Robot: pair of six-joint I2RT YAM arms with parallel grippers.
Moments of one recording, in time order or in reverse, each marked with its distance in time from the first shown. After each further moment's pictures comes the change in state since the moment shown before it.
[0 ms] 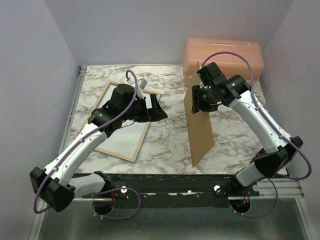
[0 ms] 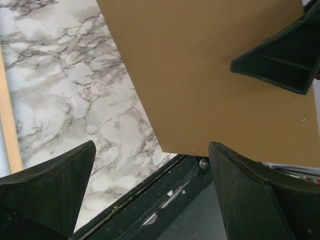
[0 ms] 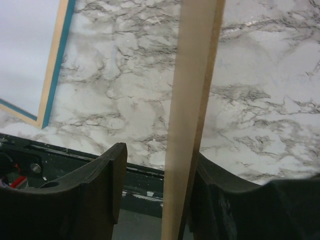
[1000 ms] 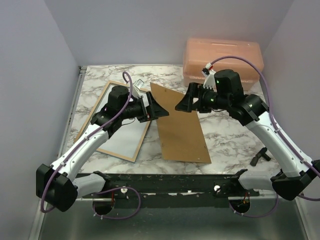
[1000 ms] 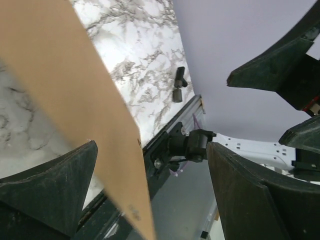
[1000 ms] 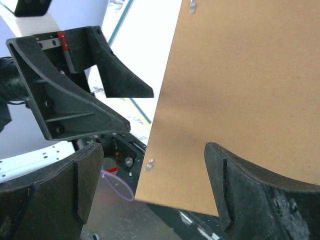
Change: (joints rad) left arm 0.110 0.006 -0.190 0.374 0.316 -0.221; right arm 0.031 -0.274 -0.262 0.493 -0.384 0.124
